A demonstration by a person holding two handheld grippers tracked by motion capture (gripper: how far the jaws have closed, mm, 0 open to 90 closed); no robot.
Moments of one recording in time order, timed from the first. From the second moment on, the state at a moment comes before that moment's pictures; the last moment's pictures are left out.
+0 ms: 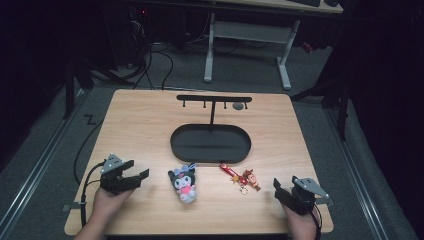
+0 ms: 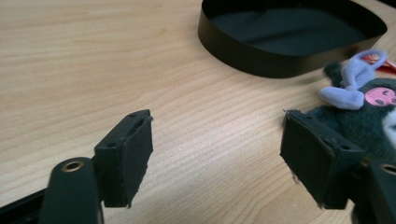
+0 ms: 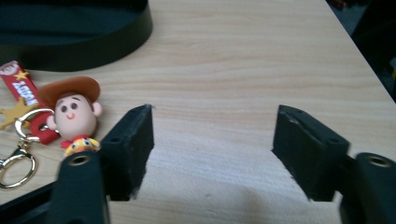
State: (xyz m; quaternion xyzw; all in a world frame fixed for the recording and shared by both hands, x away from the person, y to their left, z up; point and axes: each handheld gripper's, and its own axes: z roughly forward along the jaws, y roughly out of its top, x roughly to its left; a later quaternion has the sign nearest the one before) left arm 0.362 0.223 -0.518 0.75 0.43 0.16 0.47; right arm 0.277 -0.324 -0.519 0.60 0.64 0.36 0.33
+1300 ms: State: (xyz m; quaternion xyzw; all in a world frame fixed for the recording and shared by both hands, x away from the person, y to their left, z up) left arm 0.352 0.217 -0.519 0.76 0.42 0.19 0.46; right arm 0.284 -0.308 -0.514 0.56 0.68 0.36 0.31
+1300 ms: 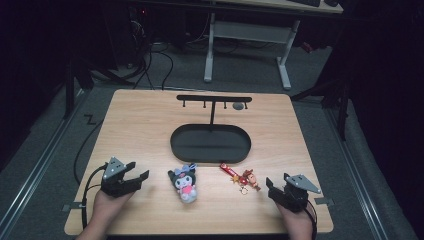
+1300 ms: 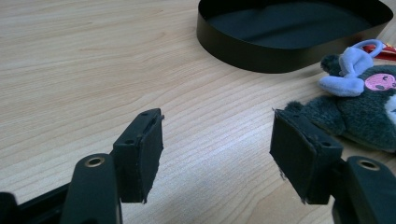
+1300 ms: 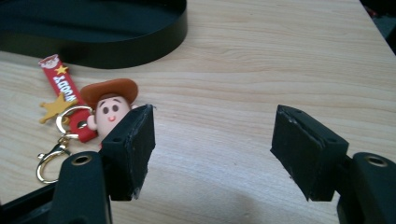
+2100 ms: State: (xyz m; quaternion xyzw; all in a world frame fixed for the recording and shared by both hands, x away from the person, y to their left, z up) left arm 0.341 0.221 -0.512 0.80 0.38 0.19 0.43; right arm 0.282 -0.278 -0.506 0.51 0.73 0.36 0.27
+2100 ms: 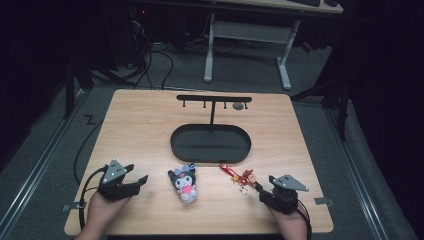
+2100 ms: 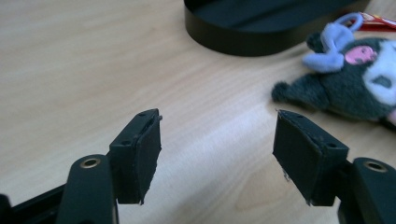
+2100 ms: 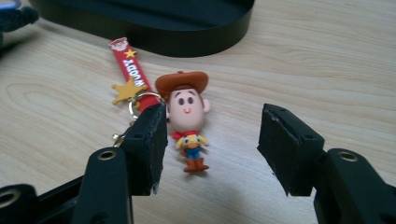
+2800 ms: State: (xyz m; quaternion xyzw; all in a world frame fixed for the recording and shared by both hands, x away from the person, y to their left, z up) left arm 0.341 0.231 -0.516 0.78 0.38 0.20 0.45; right arm 0.287 -0.250 -0.502 0.50 0.78 0.29 0.21
